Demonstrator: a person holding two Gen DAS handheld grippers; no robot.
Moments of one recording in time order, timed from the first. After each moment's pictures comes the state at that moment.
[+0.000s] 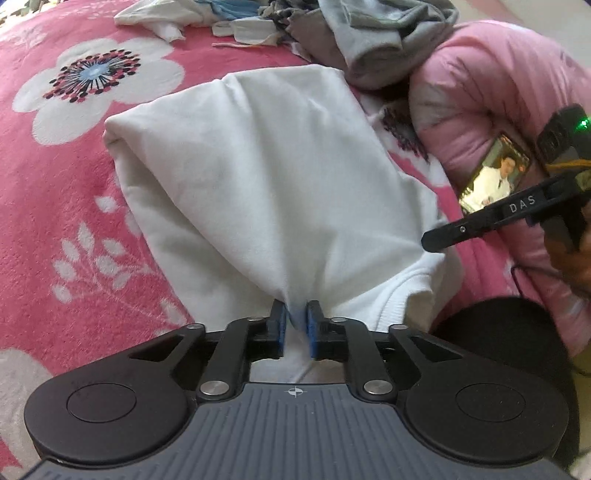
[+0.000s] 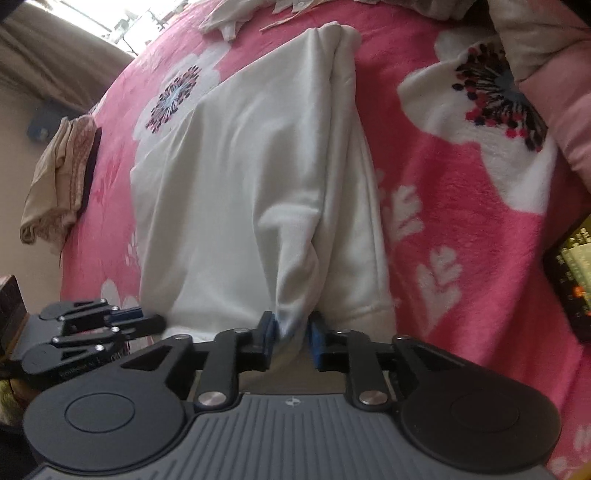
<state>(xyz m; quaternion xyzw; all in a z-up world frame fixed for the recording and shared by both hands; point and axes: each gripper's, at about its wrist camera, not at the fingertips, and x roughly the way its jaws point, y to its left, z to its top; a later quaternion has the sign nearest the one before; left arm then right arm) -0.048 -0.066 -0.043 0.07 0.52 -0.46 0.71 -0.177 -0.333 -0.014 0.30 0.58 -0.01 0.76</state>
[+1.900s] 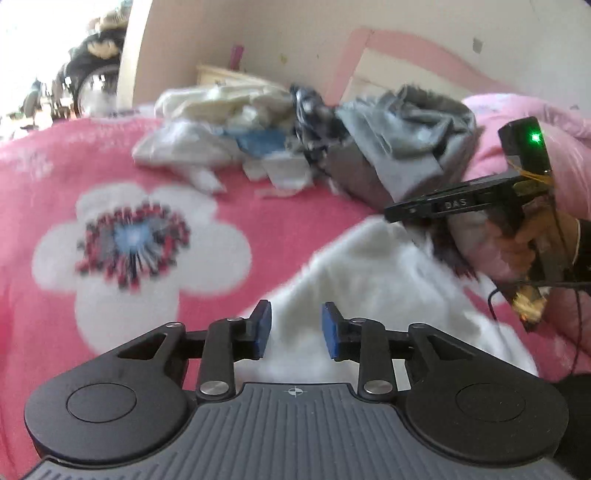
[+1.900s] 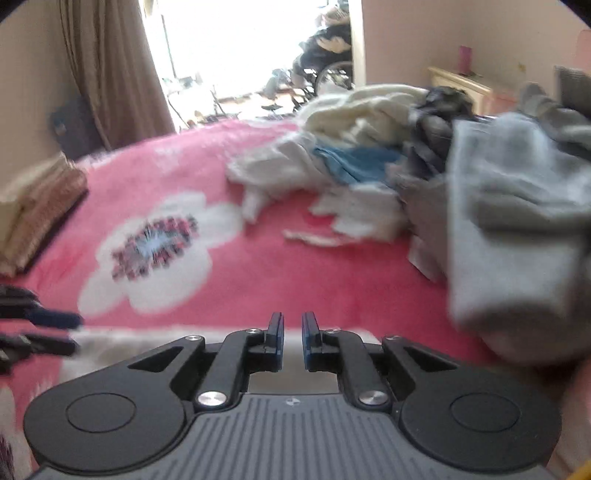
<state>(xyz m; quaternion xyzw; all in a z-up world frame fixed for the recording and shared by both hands) 0.057 -0.075 -0.043 0.04 0.34 -0.47 0.81 -0.003 -0.352 -0.014 0.07 0.39 -0.01 0.92</state>
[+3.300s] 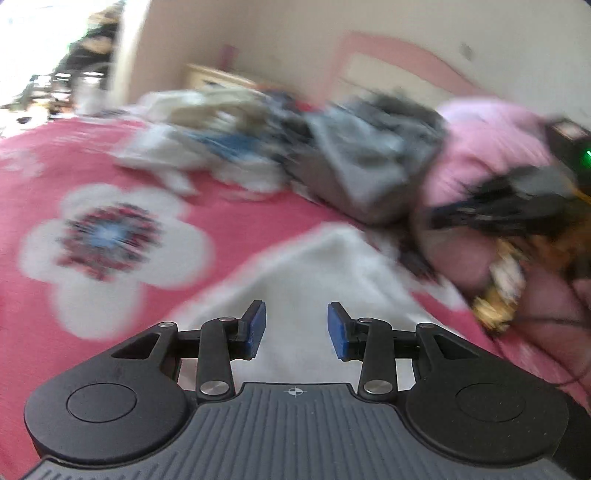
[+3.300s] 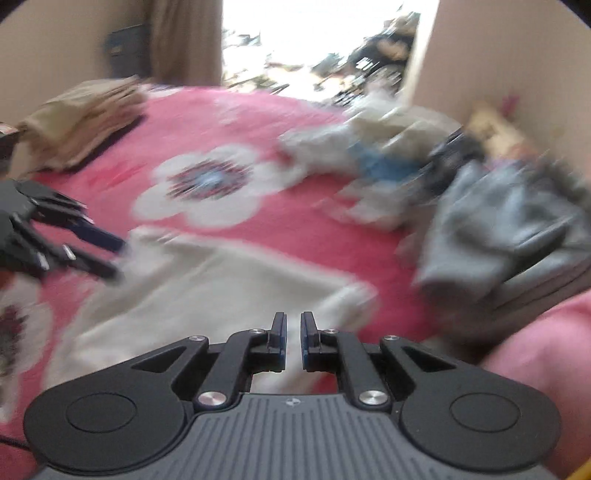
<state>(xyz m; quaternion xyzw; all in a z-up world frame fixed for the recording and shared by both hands) -0.010 -0.084 -0.018 0.04 0.36 -0.51 0.78 -0.104 -0.302 0.047 -0.05 0.45 0.05 0.89</state>
